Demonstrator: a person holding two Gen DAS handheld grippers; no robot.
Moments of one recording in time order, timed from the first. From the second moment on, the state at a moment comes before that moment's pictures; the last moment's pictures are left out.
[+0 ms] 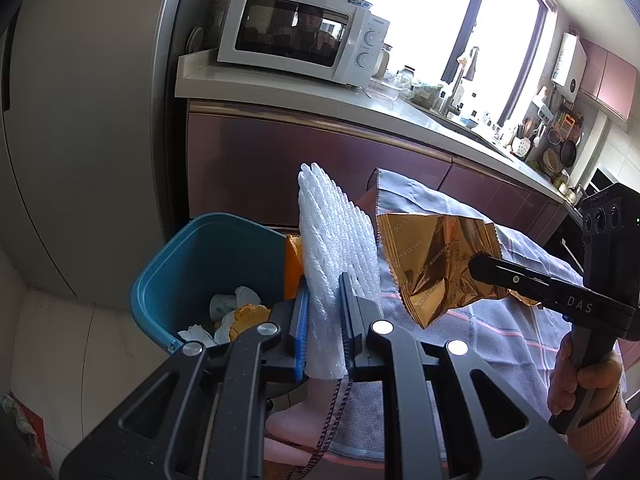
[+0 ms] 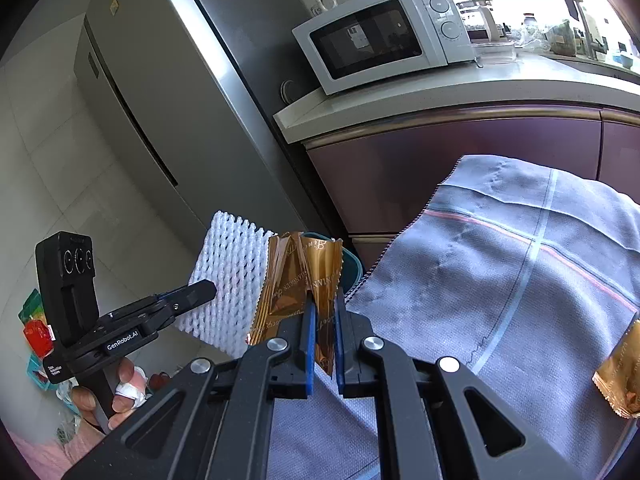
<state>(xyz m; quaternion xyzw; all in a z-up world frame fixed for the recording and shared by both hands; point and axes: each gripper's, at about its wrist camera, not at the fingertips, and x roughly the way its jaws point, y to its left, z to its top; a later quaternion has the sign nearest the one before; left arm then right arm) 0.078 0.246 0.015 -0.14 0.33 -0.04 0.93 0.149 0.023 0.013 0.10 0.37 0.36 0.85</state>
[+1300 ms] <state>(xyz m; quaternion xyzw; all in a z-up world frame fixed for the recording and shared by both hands) 0.121 0.295 -0.039 -0.16 0.38 0.04 0.91 0.198 0.131 -0.017 0.02 0.43 0.36 0.83</state>
